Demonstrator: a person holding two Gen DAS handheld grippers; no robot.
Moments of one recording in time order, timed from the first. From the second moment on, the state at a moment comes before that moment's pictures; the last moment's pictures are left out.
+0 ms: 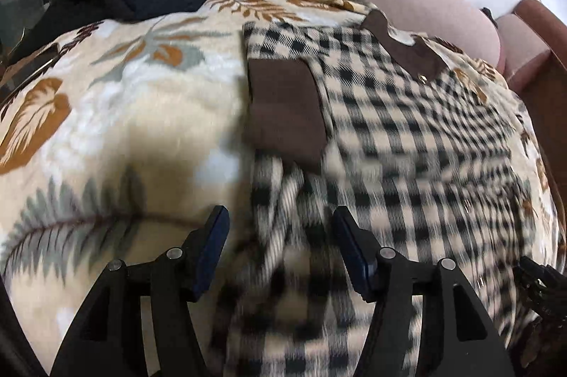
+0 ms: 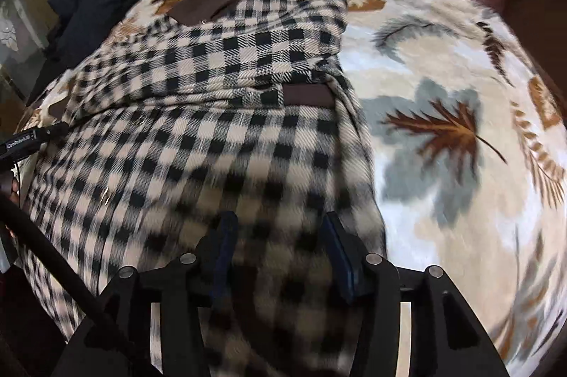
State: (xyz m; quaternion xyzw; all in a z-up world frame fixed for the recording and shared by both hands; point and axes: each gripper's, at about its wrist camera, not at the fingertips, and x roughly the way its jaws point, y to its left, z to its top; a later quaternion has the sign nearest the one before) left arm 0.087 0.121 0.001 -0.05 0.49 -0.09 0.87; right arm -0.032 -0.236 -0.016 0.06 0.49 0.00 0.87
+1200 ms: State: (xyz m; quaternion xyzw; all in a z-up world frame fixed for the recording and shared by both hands) left arm -0.093 0.186 -0.027 -0.29 0.48 -0.23 0.79; right arm -0.164 -0.327 -0.082 0.51 0.42 0.18 0.73
